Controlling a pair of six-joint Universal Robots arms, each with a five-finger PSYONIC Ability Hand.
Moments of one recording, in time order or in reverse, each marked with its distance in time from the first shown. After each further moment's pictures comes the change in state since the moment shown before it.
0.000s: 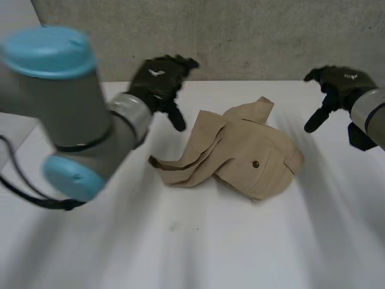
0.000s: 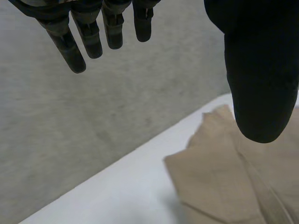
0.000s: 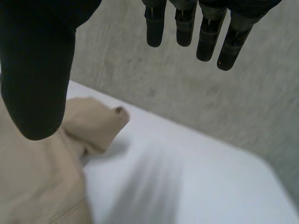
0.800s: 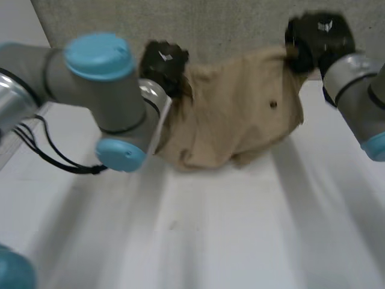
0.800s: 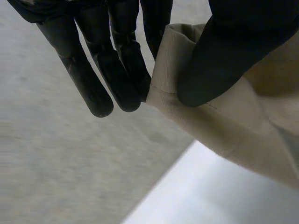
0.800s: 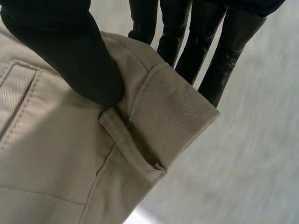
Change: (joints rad) left arm -0.008 -0.252 0.359 0.045 -0.153 0.324; right arm 0.134 -0.008 -0.070 -0.346 -0.023 -0.141; left_hand 0.972 0.989 0.993 0.990 0.925; right_hand 0.776 0.953 0.957 0.948 0.888
